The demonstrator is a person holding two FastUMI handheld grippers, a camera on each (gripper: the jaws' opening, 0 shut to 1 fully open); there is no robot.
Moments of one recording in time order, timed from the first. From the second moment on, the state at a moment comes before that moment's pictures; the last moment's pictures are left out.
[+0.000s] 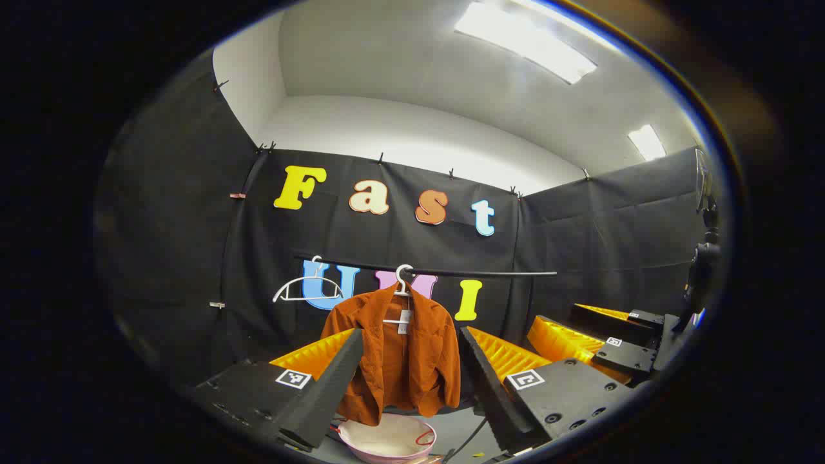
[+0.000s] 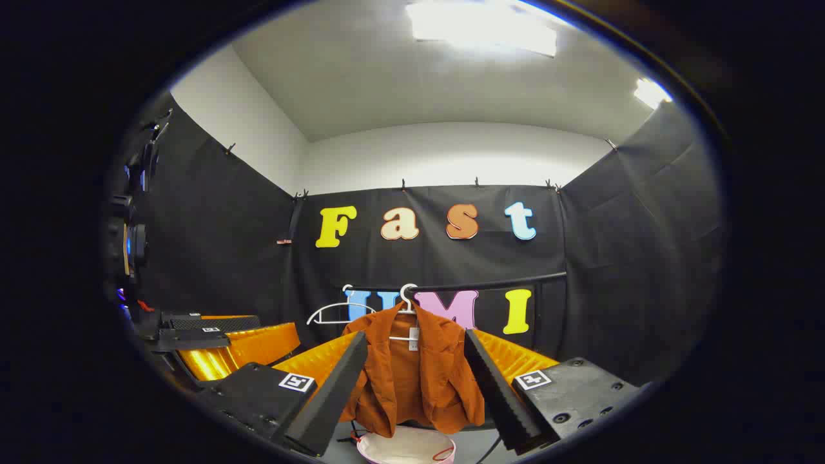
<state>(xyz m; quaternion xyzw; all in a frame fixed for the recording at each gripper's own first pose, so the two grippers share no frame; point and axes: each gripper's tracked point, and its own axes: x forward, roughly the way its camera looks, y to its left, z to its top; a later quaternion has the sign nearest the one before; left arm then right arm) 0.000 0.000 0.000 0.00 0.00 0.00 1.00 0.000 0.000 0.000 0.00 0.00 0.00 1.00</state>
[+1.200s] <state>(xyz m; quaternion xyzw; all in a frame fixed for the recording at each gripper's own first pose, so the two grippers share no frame) 0.002 0.017 0.002 0.00 0.00 0.00 1.00 0.004 0.005 0.010 -0.01 -0.01 -0.02 1.00</state>
